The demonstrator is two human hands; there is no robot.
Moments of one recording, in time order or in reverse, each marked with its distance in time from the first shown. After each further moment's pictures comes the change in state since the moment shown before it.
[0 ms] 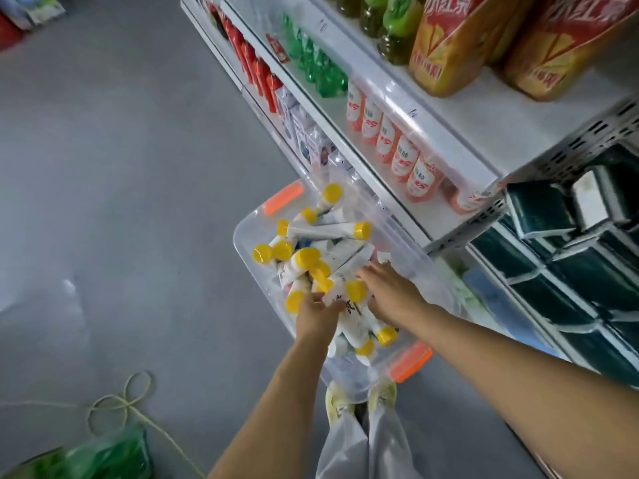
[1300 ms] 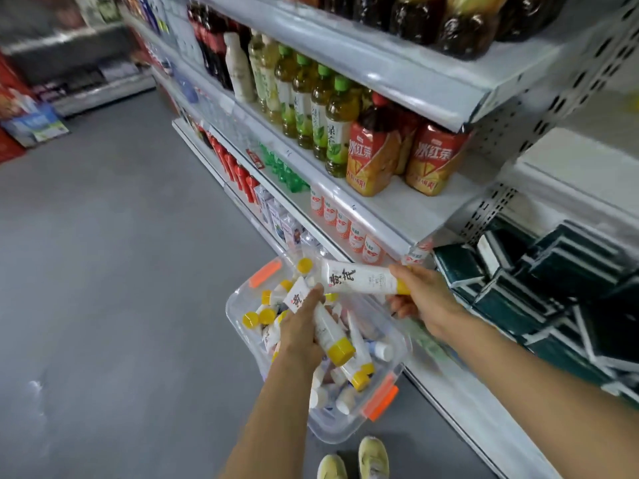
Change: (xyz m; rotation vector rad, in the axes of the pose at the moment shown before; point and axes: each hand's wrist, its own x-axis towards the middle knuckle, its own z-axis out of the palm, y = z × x) left_hand -0.109 0.105 -0.014 -0.721 -0.318 0.017; right_hand -0.104 -0.016 -0.155 1.300 0.503 0.439
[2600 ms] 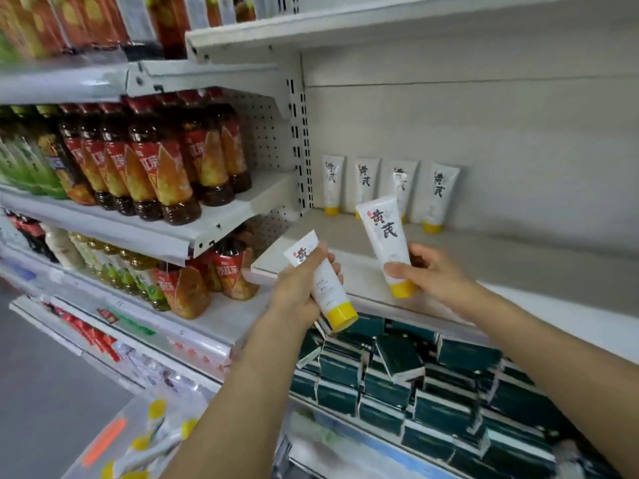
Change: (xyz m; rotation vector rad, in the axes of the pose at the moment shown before) left_hand -0.190 -0.099 0.318 0.303 -0.706 0.071; right_hand -0.156 -0.095 -0.342 -0.213 0.329 -0.540
